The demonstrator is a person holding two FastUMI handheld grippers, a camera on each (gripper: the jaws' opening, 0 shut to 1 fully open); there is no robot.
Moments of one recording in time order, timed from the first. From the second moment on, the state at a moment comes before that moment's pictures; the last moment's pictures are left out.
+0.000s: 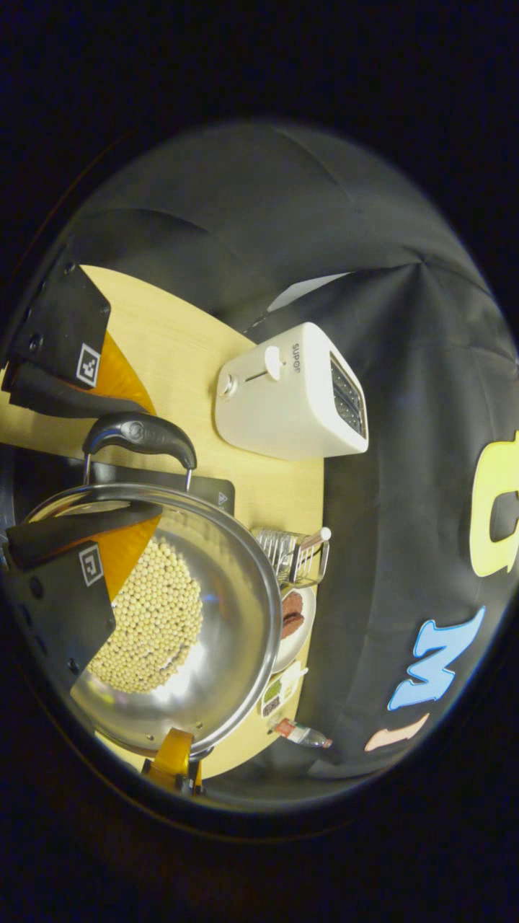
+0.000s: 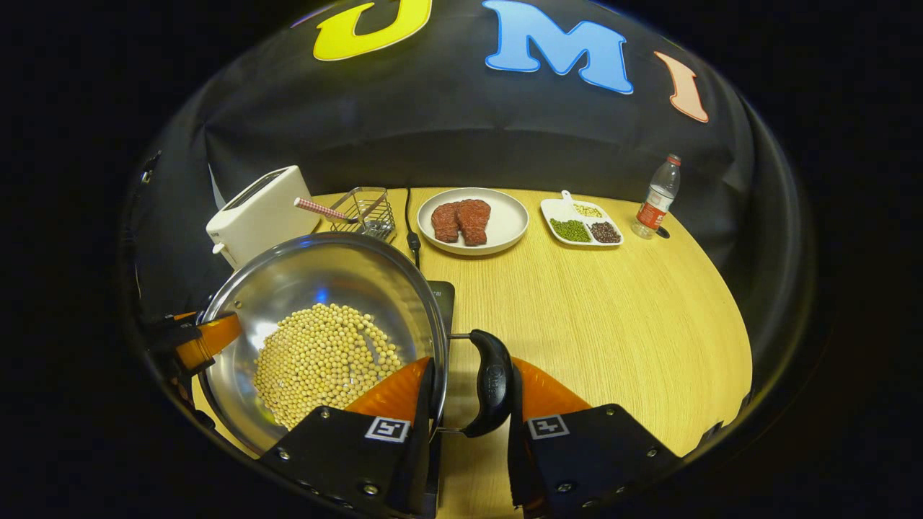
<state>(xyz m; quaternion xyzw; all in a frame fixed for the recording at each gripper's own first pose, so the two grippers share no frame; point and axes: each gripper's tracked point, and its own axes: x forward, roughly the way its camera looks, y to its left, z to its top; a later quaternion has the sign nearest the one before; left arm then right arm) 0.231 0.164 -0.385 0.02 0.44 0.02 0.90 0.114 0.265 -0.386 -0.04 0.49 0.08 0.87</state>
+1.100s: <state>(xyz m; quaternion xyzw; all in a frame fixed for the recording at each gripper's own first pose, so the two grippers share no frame) 0.249 0.170 -0.330 0.10 0.31 0.06 0.94 0.137 0.269 -0.355 -0.03 0.41 0.11 0.91</state>
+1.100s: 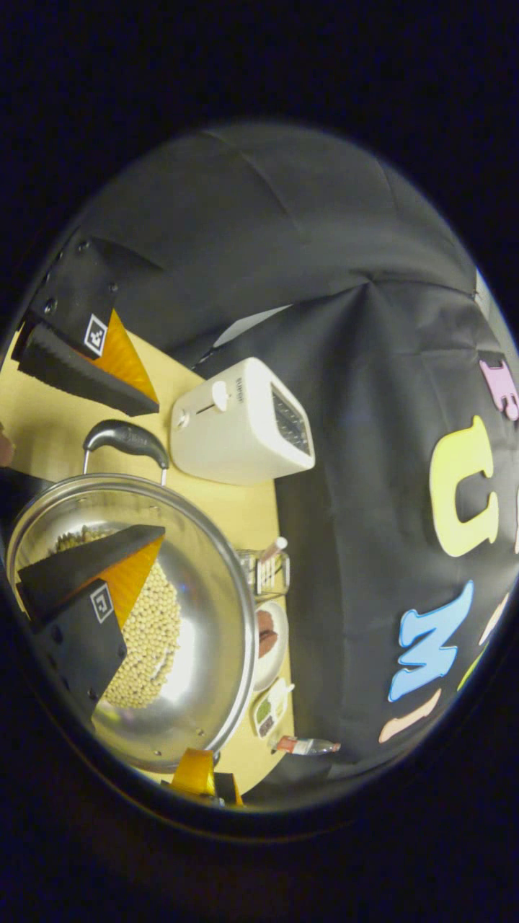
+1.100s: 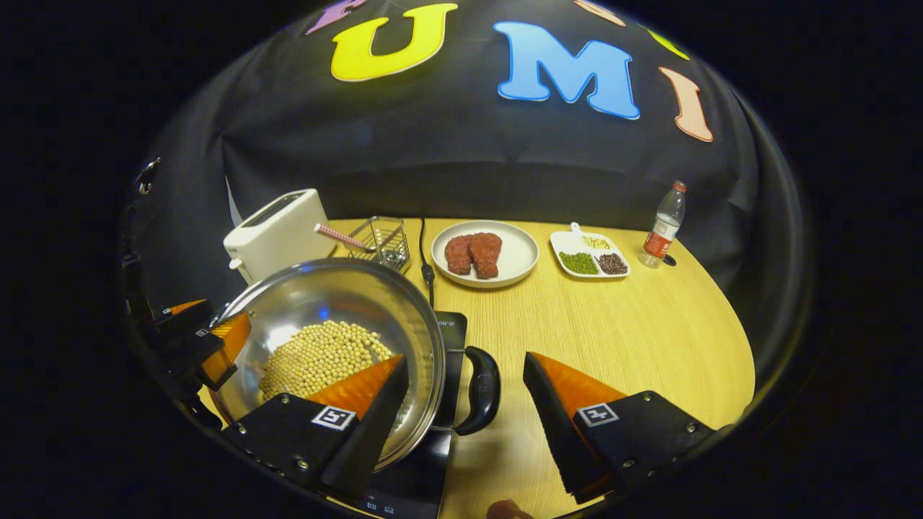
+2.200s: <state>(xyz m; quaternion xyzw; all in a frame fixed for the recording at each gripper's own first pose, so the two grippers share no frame) 0.131 -0.095 -0.071 -0.03 0.07 -0.01 1.00 0.080 -0.005 -0.133 -0.02 0.16 0.05 0.99</state>
